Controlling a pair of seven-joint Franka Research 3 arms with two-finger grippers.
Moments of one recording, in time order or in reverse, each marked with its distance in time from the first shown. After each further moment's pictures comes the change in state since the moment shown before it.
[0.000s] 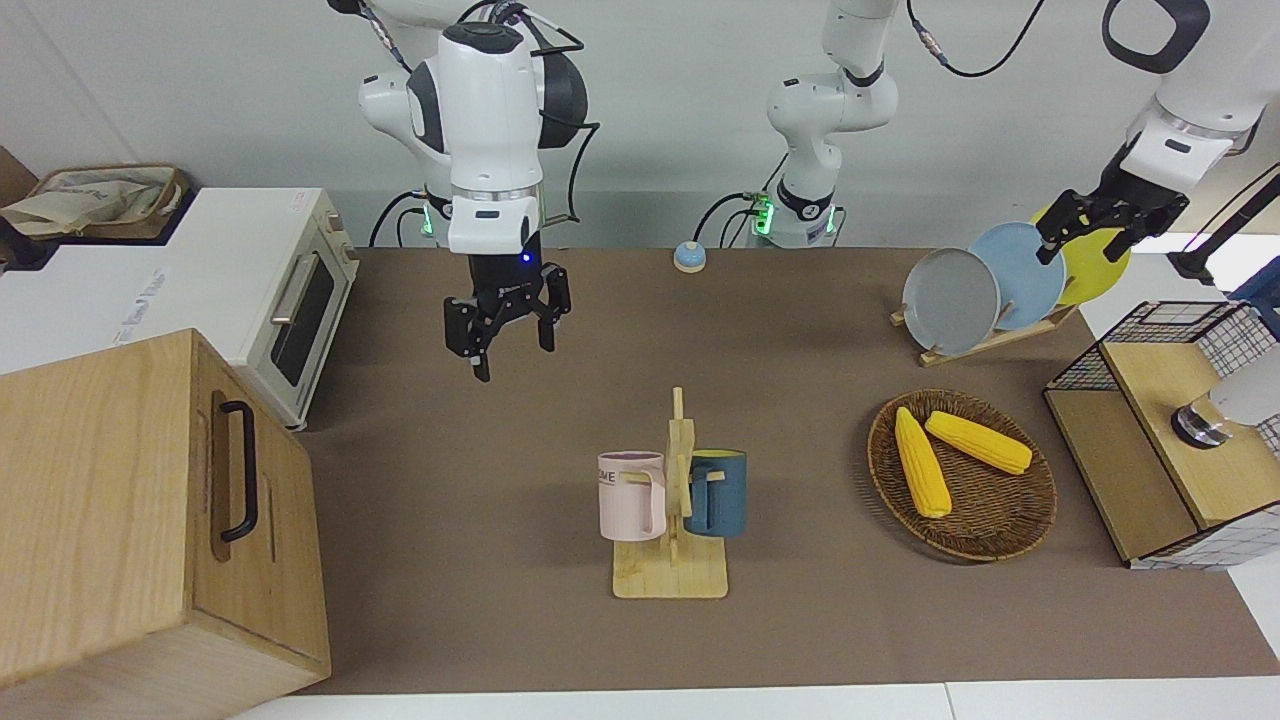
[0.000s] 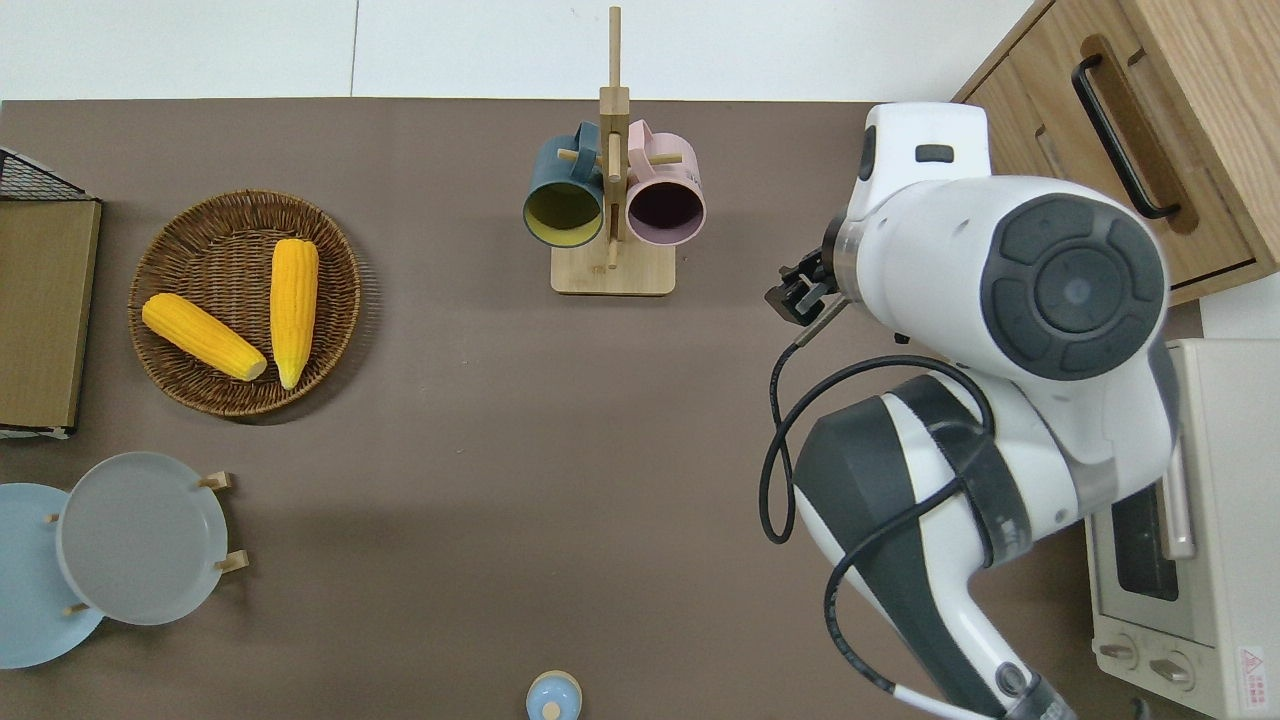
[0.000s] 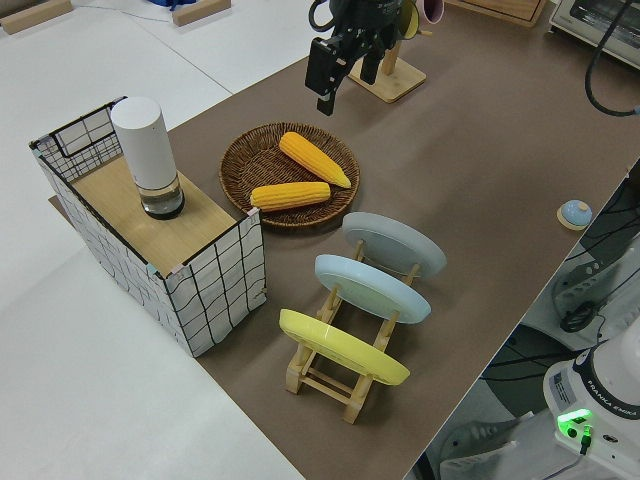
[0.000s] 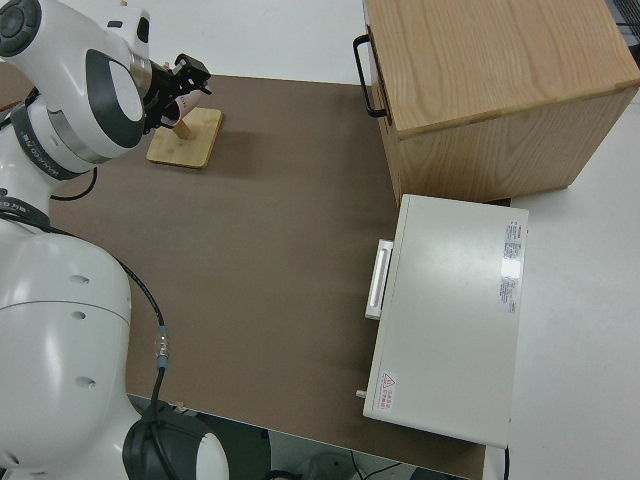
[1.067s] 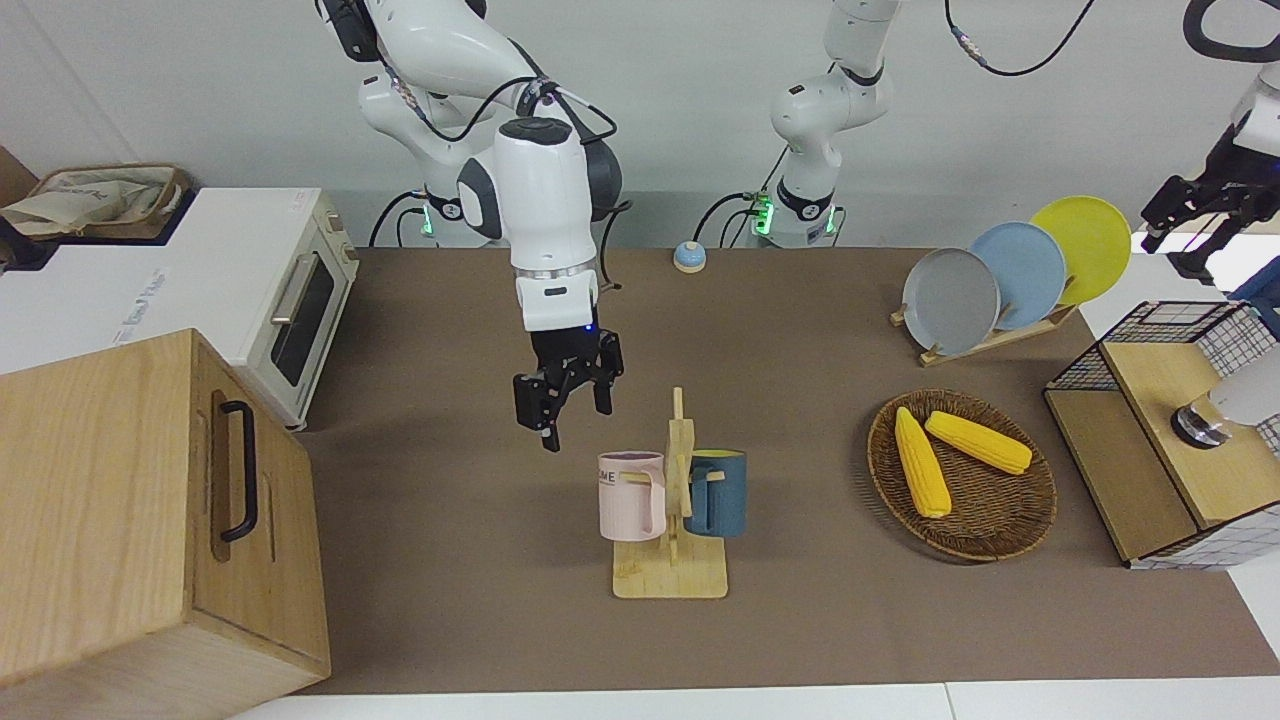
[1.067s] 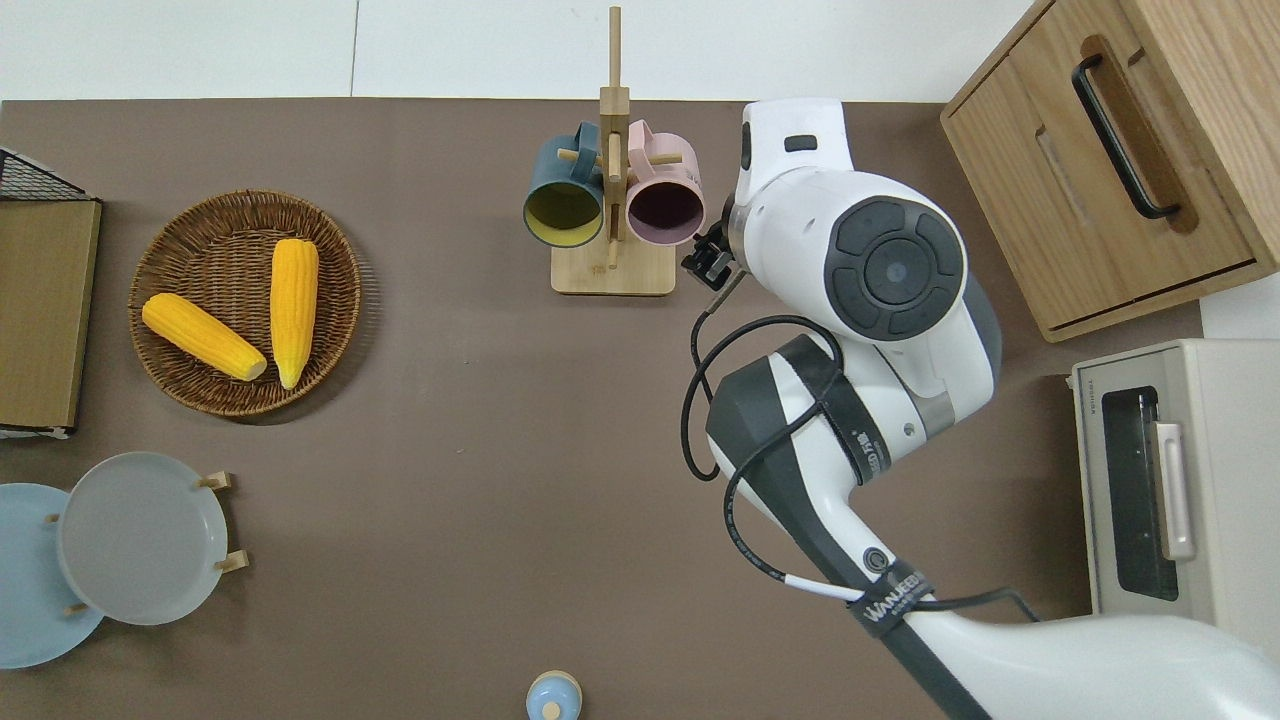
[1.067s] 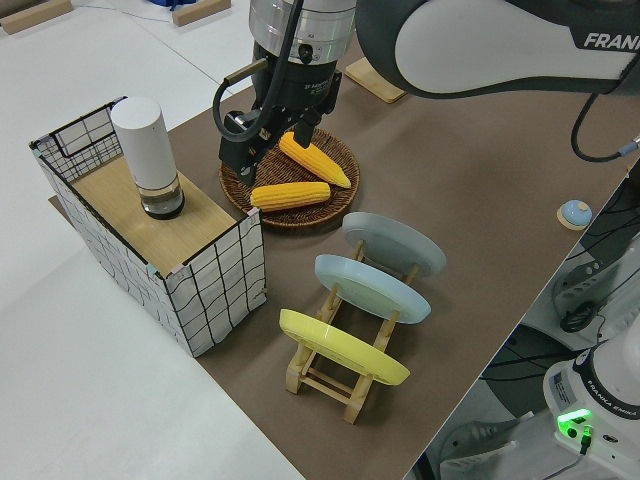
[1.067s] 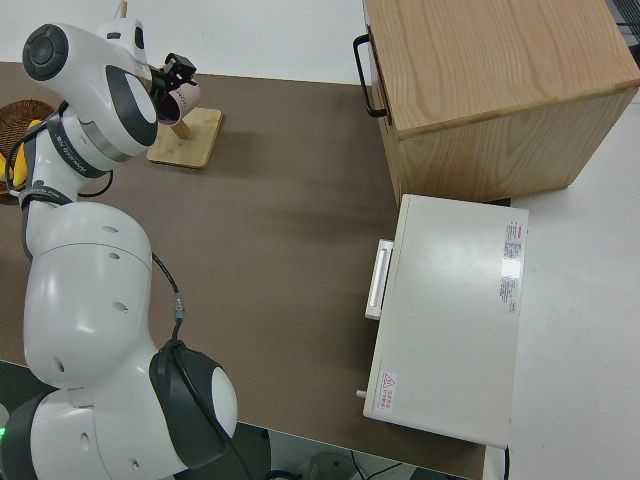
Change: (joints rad) left arm 0.256 0.037 0.001 0.005 -0.045 0.158 0.264; right arm 0.040 0.209 0.022 0.097 -0.044 0.199 -0.013
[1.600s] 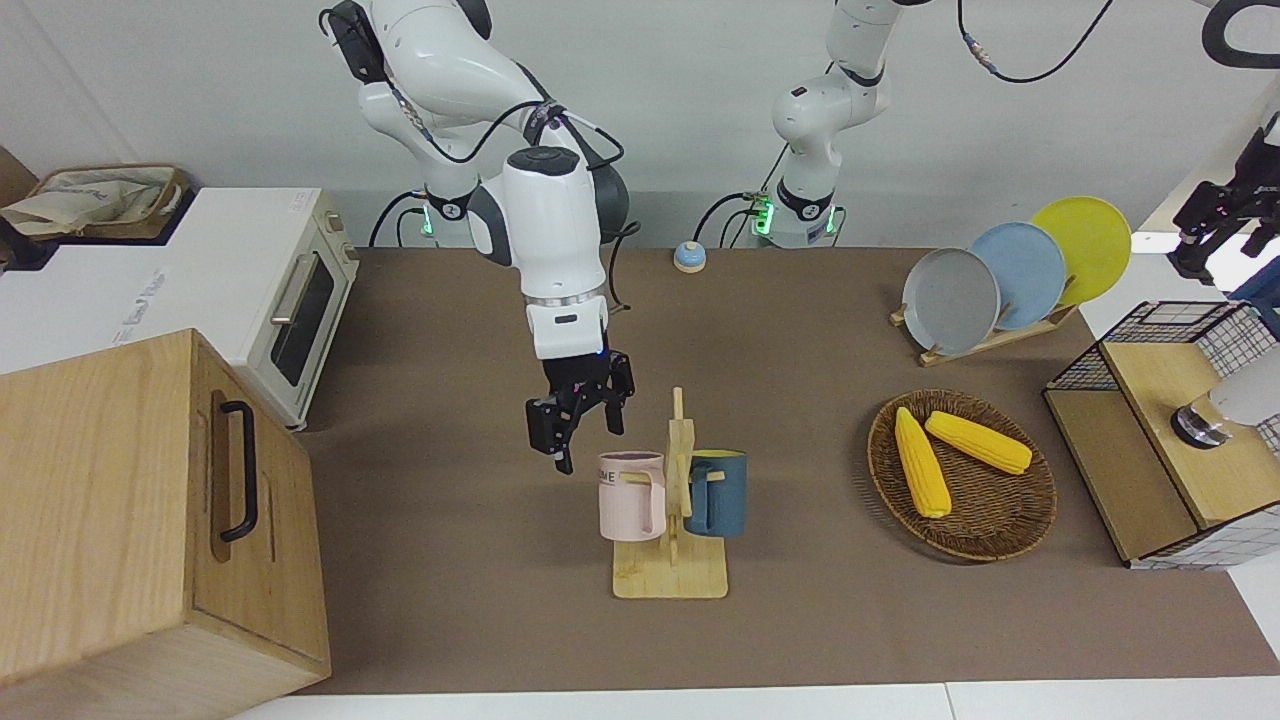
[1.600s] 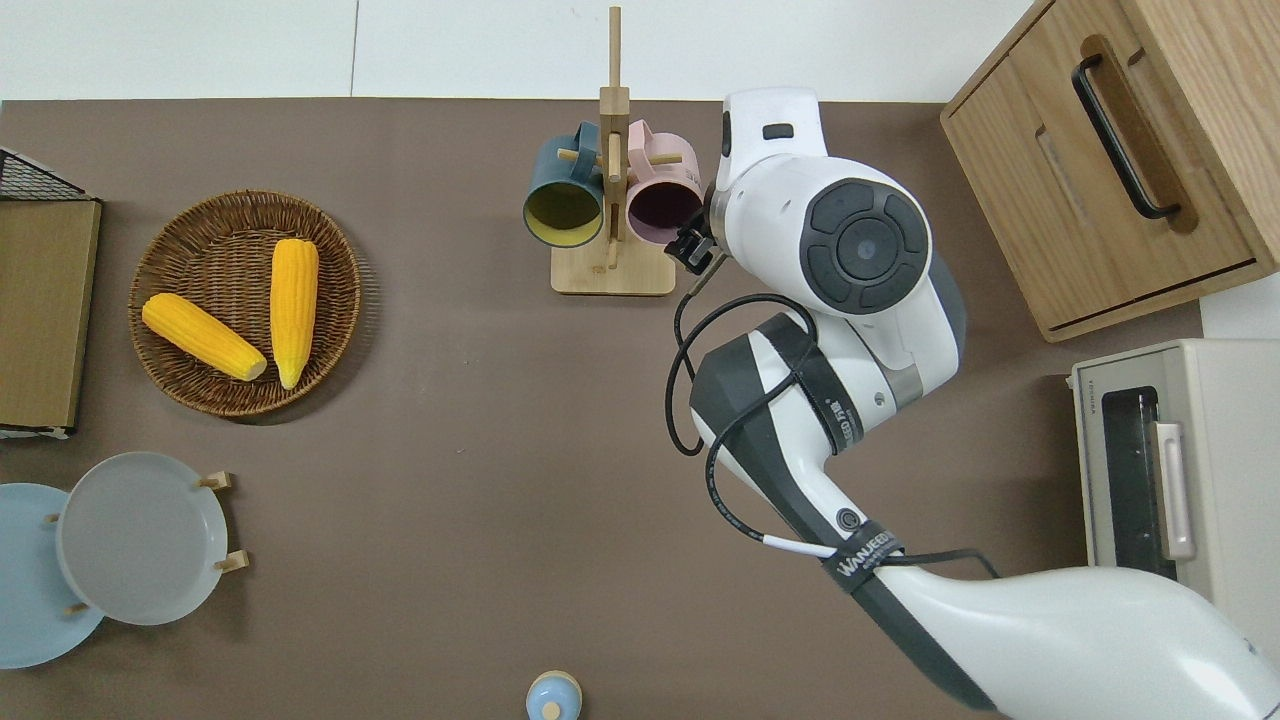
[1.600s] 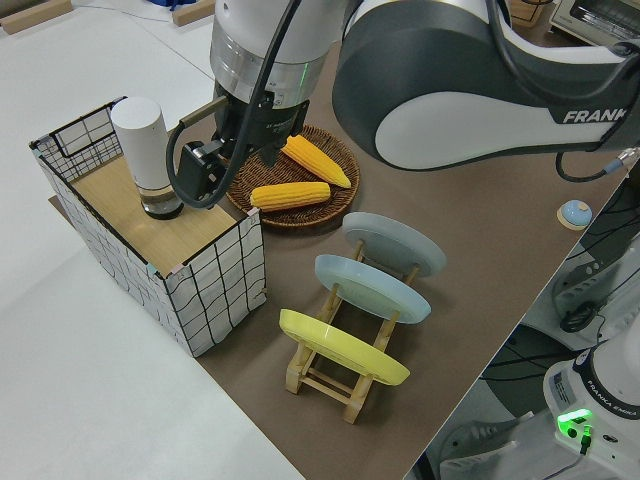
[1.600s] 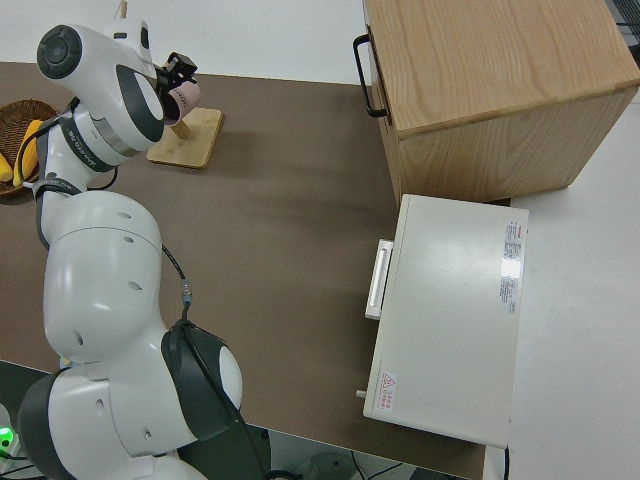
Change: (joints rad) left arm 0.090 0.042 0.000 0.001 -0.104 0.120 0.122; right arm 0.009 0.085 -0.002 0.067 0.000 0.035 0.000
